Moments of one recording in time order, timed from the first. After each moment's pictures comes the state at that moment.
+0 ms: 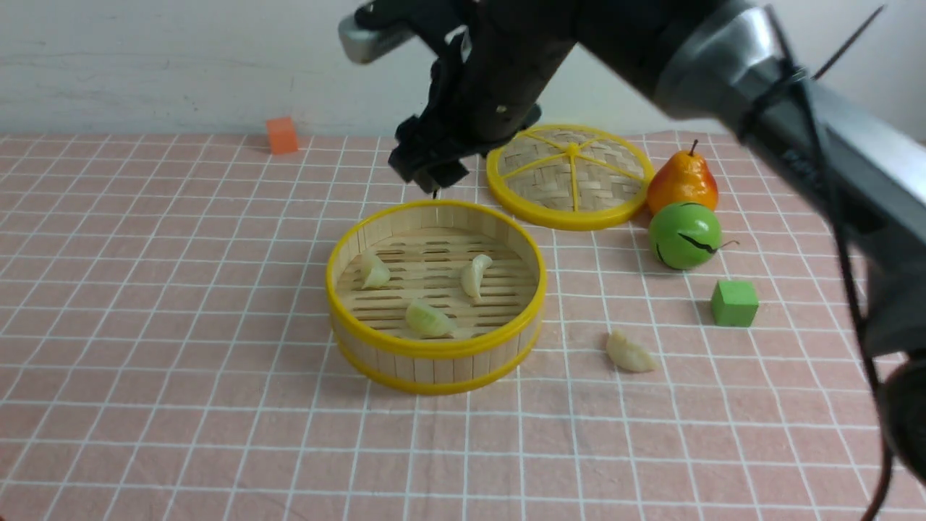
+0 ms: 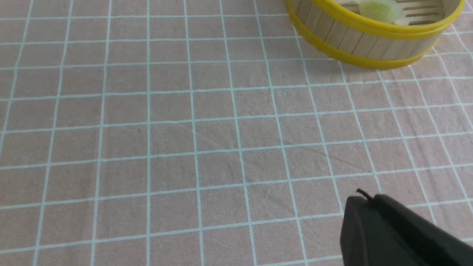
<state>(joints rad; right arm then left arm) 0.66 2.12 -2.41 -0.04 1.25 -0.11 -0.36 0.39 -0.60 0.12 0.90 -0.29</state>
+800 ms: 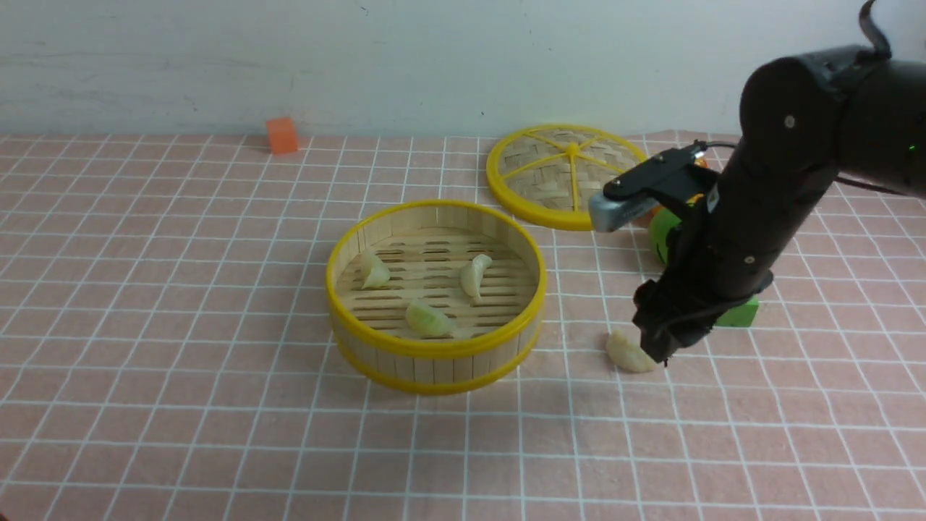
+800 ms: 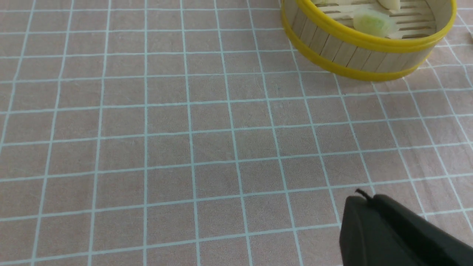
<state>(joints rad) 0.35 1.84 -1.47 0.08 1.01 -0.30 -0.36 0.39 -0.60 0.12 0.88 -0.29</state>
